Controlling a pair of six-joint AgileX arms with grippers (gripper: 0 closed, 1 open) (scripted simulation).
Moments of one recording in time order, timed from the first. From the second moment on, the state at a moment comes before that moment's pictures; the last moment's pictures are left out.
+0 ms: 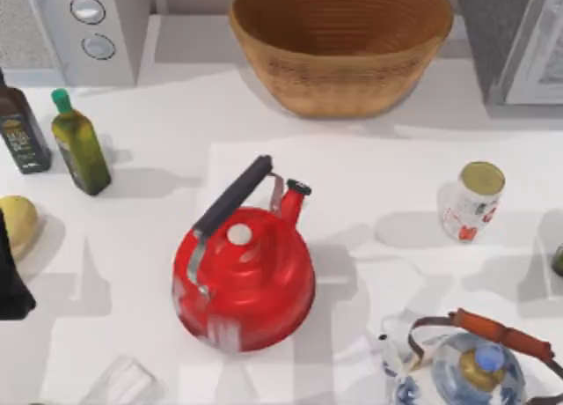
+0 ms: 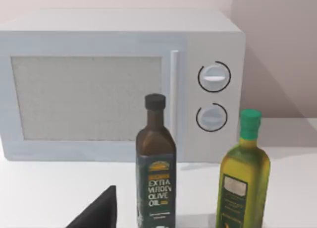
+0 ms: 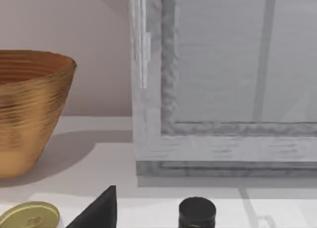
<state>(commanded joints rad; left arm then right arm) 0.00 0.00 0.00 0.00 0.00 0.00 0.00 0.00 0.00 0.00 0.00 0.00</state>
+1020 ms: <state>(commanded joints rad) 0.00 0.00 0.00 0.00 0.00 0.00 0.42 1.11 0.40 0.57 0.28 0.29</state>
